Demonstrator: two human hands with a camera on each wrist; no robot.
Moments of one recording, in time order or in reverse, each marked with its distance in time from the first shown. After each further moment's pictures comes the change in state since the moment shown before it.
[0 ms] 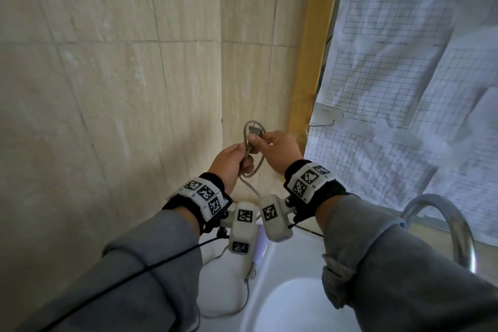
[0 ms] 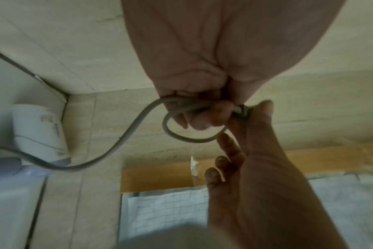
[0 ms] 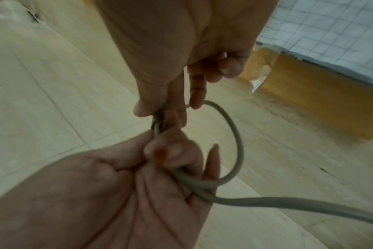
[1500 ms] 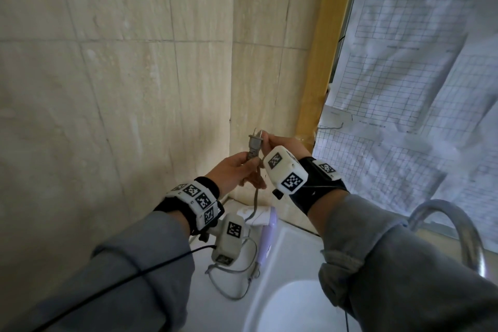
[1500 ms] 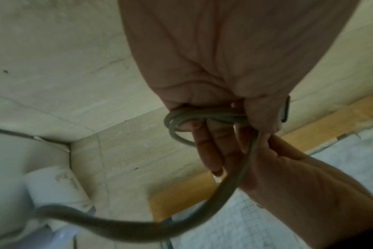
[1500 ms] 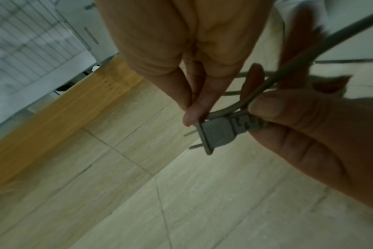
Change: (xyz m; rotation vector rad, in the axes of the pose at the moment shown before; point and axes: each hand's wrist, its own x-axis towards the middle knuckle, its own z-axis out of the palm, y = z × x) left_hand -0.023 0.008 -0.022 0.503 -0.238 0.079; right_hand -0.002 -0.022 -0.001 1.402 -0.138 0.743
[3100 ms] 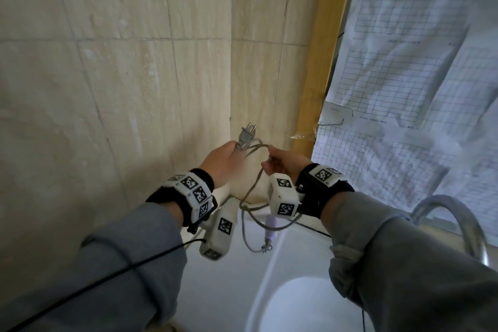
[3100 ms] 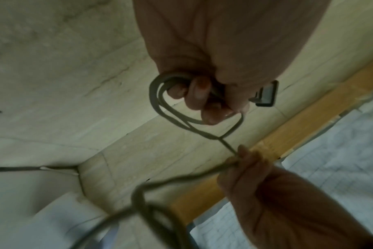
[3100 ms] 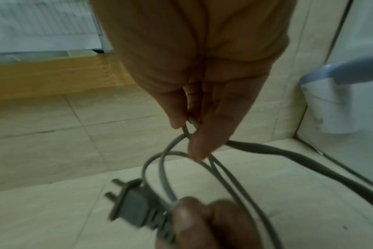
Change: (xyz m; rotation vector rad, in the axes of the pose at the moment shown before) left_hand 0.011 -0.004 -0.023 0.440 0.106 -0.032; right_hand 0.024 0.007 -0.034 -0.484 0.183 -0.071
